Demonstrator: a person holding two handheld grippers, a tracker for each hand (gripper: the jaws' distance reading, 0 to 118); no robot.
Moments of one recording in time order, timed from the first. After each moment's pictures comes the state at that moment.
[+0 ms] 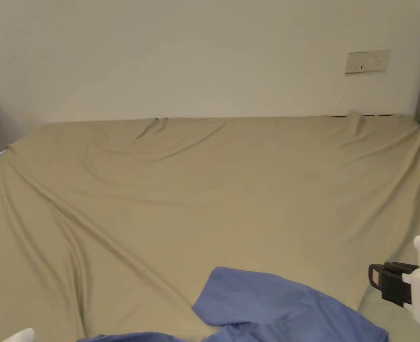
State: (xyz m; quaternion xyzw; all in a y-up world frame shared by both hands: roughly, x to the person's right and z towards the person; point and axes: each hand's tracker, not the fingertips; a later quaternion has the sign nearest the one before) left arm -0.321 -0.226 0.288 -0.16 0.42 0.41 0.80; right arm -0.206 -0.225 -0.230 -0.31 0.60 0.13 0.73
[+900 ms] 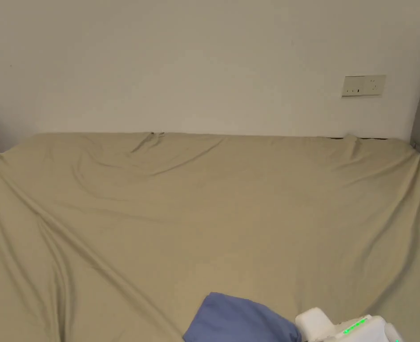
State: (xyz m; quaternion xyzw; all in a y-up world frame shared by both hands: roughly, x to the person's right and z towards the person) left arm -0.304 -0.229 0.282 -0.17 0.43 0.41 0.79; right arm -0.300 -0.356 -0.184 -0.36 0.67 0.35 0.55
